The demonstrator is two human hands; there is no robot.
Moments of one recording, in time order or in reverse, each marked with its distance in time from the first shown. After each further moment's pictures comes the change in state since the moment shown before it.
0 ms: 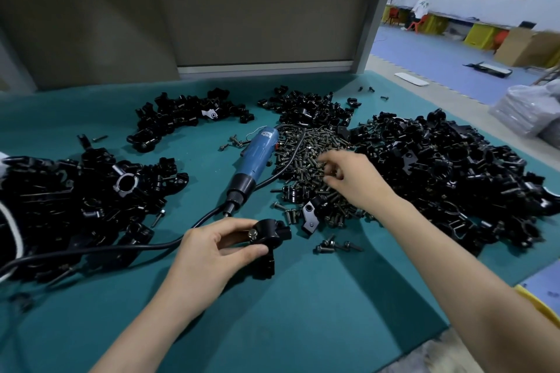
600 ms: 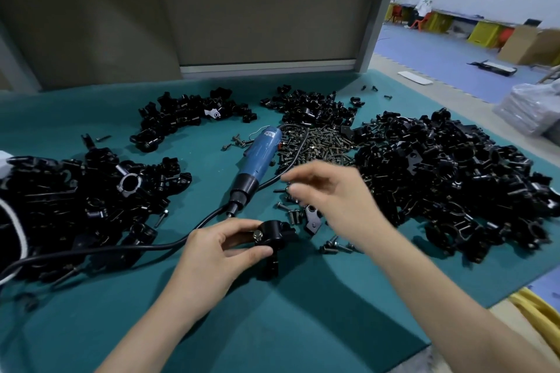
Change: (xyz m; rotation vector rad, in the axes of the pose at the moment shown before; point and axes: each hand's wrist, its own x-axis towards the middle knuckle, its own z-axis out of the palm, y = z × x) left_hand 0.001 -0.002 0.002 -0.013 0.000 0.013; right_hand -0.052 -0.078 -0.013 0.766 0.004 -0.045
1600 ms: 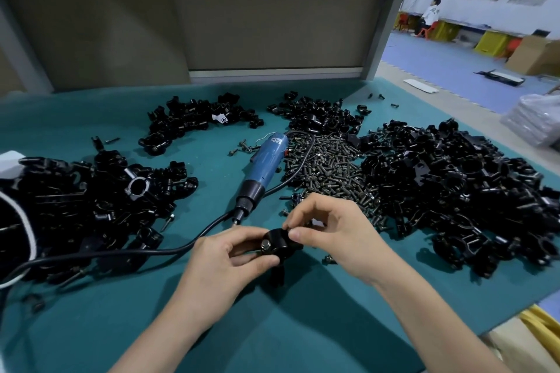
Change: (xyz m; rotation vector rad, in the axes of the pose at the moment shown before) left_hand -0.004 0.004 0.002 -0.022 0.007 0.035; right_hand -0.020 0.006 0.010 0.218 -0.160 0.085
